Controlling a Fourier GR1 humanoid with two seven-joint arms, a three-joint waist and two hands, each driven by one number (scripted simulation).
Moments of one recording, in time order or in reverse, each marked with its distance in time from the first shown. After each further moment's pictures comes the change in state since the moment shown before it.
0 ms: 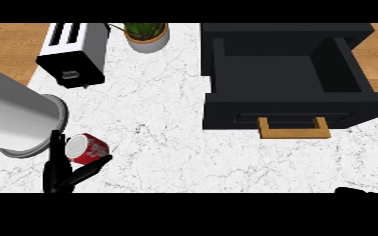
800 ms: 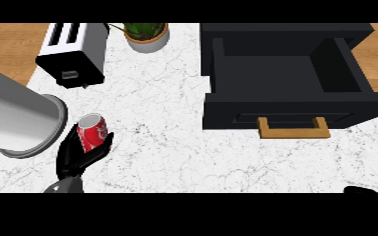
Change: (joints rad) left arm -0.137 0.028 -0.053 0.125 0.014 -0.152 -0.018; right arm -0.017 -0.010 -0.044 -0.007 -0.014 0.011 0.011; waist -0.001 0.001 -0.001
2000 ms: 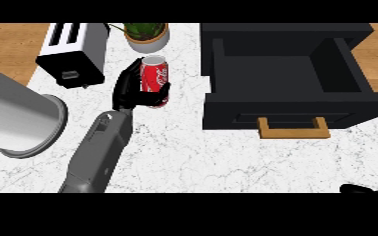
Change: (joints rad) left arm -0.435 -0.124 -0.167 -0.019 -0.079 0.053 0.227; right arm -0.009 0.010 0.014 -0.023 0.061 -0.012 0.002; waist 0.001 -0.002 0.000
